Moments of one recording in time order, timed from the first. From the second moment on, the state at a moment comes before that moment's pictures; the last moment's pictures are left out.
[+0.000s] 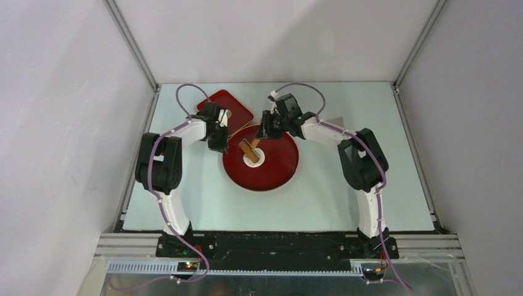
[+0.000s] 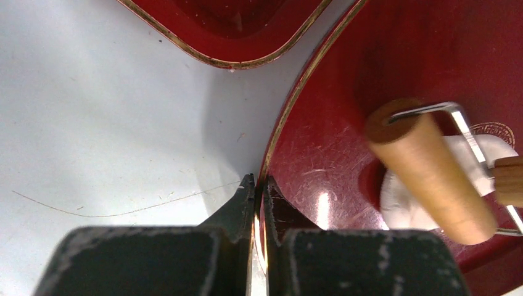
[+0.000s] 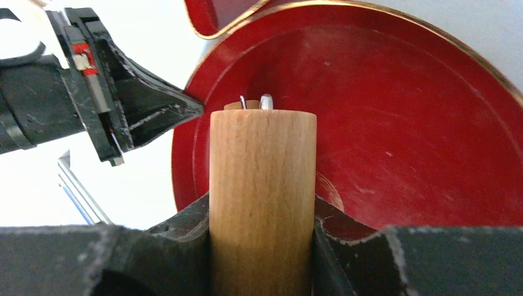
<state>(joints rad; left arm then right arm) -0.20 1.90 1.24 -0.53 0.14 -0.17 0.60 2.09 1.58 -0.22 -0.36 0.55</state>
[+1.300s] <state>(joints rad) -0.20 1.90 1.24 -0.53 0.14 -0.17 0.65 1.96 1.55 -0.43 -0.33 0.16</state>
